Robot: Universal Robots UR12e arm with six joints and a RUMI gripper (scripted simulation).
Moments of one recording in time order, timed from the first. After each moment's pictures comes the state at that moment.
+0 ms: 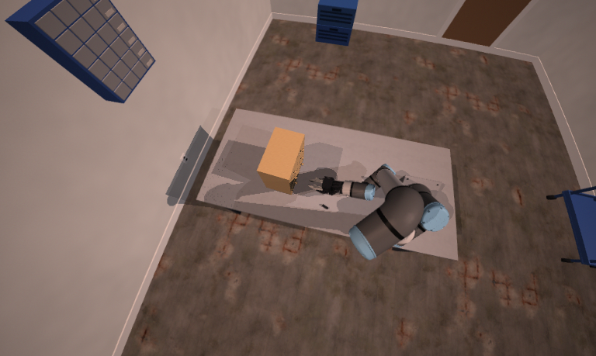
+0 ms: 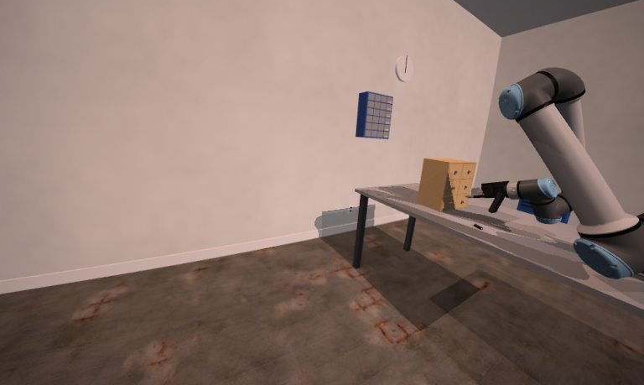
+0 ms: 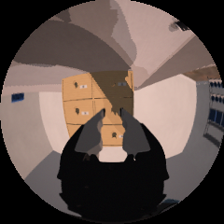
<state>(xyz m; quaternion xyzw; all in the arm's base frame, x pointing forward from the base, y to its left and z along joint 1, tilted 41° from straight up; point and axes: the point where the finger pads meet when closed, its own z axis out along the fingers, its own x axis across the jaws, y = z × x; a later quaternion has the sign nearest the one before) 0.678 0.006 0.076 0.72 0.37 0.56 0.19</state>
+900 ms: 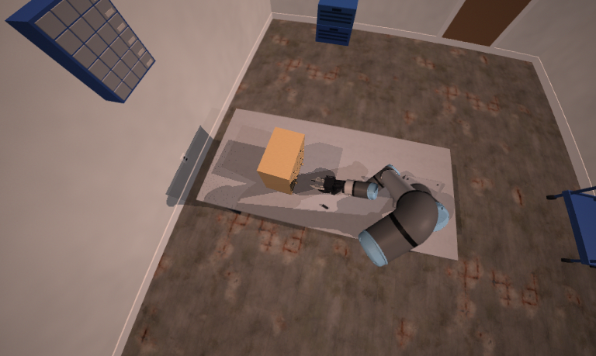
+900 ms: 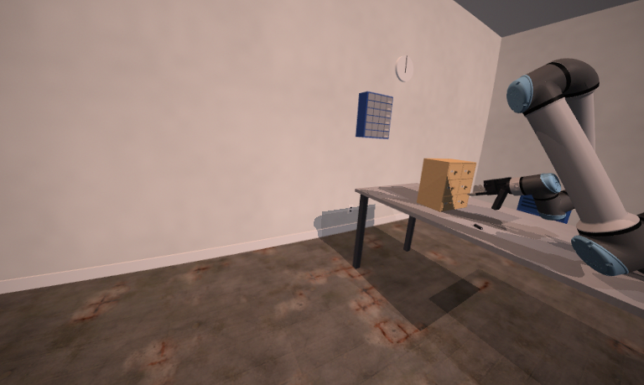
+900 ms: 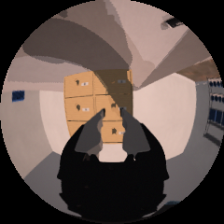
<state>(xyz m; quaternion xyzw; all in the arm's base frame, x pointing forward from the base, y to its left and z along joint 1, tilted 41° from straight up) 0.668 -0.004 0.088 0.72 0.38 0.55 0.18</state>
